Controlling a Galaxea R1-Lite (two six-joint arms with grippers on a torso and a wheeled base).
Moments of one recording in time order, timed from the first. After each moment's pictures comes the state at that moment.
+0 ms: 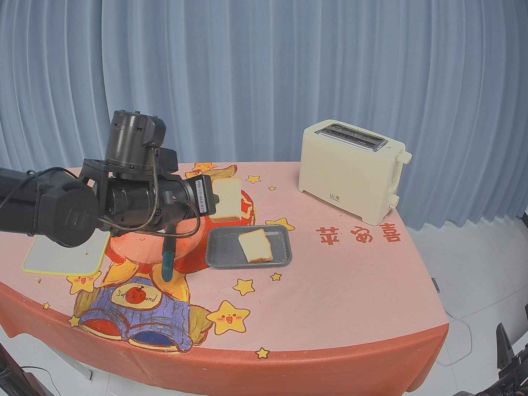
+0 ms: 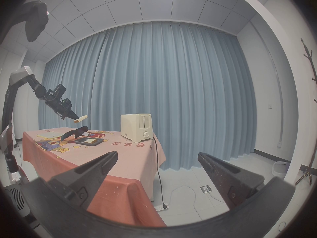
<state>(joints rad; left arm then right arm) -0.47 1.77 -1.14 -0.12 -0.05 -0.45 0.00 0.02 -0.02 0.00 0.00 0.02</state>
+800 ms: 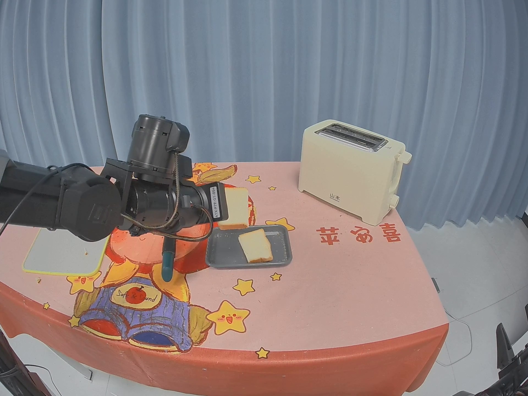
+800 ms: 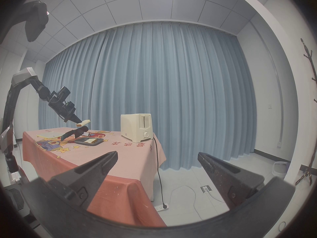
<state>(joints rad) -0.49 1.85 -1.22 -0.05 -0.01 -0.46 0.00 0.02 -0.02 0.00 0.00 0.02</state>
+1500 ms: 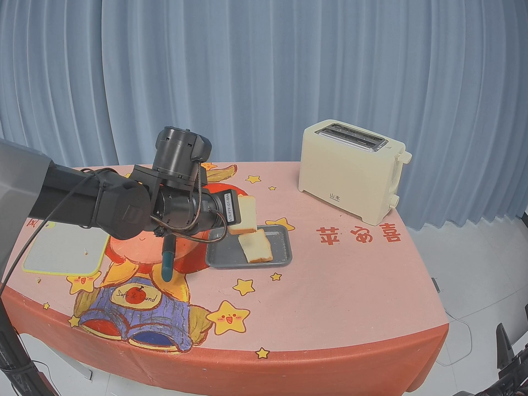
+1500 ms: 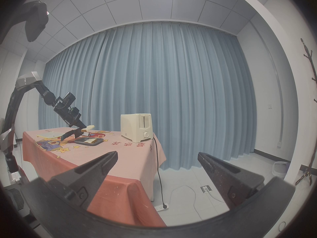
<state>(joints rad) -0.49 1.97 -1.30 -0.05 0.00 -0.49 0.00 0.02 -0.02 0.00 0.00 0.02</state>
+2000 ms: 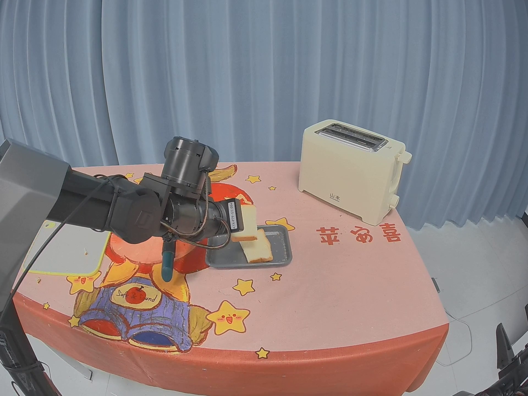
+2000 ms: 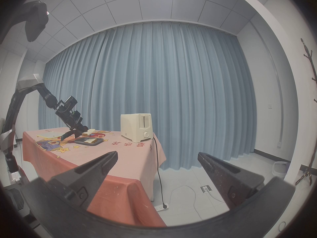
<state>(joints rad) -0.49 2.02 -1.31 -0.05 0.01 -0.49 0.00 0.02 -0.02 0.00 0.00 0.02</state>
